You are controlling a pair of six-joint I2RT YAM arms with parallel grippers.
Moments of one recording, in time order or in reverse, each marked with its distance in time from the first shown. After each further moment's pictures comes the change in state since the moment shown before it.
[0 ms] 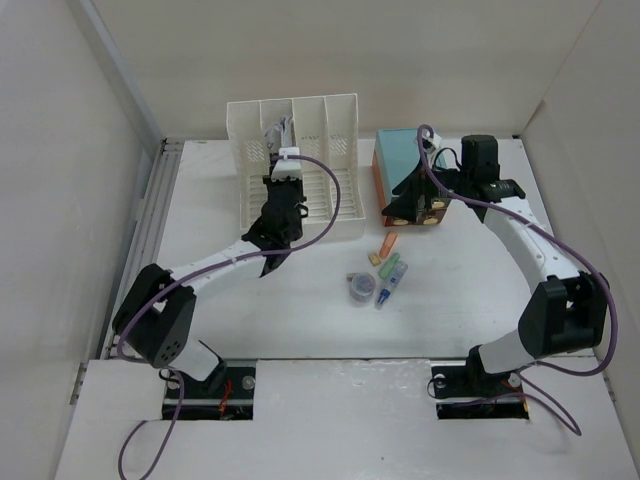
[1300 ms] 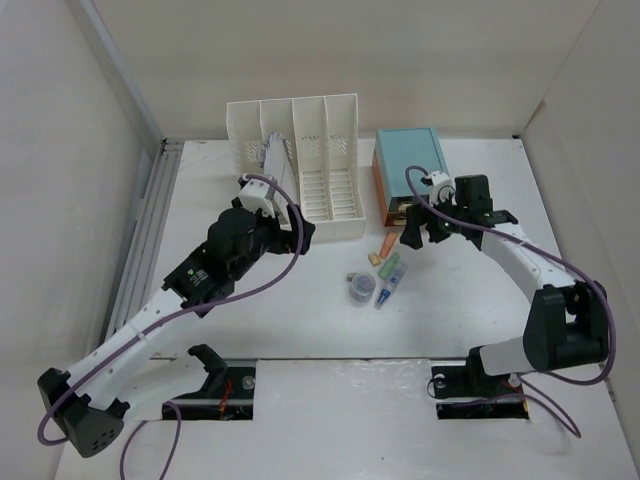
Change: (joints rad) left arm -0.064 -0.583 0.004 -0.913 0.537 -0.389; right arm -0.006 -0.085 -0.283 -0.021 0.570 0.003
